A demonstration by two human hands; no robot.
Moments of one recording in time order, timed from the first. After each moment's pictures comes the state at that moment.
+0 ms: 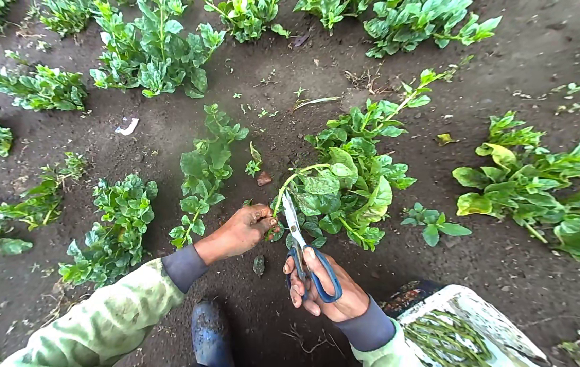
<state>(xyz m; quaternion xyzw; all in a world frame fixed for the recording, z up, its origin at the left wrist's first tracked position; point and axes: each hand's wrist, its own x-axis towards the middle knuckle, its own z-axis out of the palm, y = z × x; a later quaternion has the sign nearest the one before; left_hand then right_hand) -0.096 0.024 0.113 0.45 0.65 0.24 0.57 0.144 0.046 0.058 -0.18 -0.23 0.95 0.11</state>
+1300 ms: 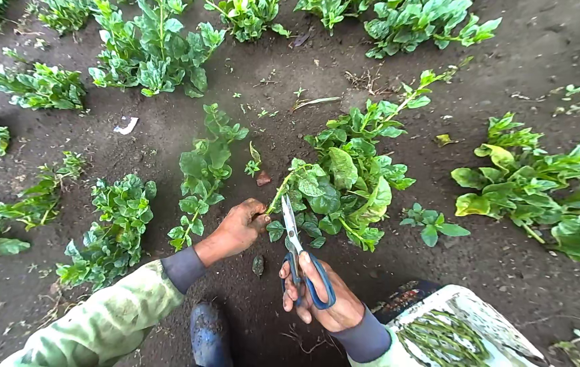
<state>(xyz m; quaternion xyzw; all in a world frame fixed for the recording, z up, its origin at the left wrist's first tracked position) -0.100 0.021 0.102 0.48 0.71 0.21 0.48 0.143 0.031 0.062 -0.21 -0.22 0.94 0.12</state>
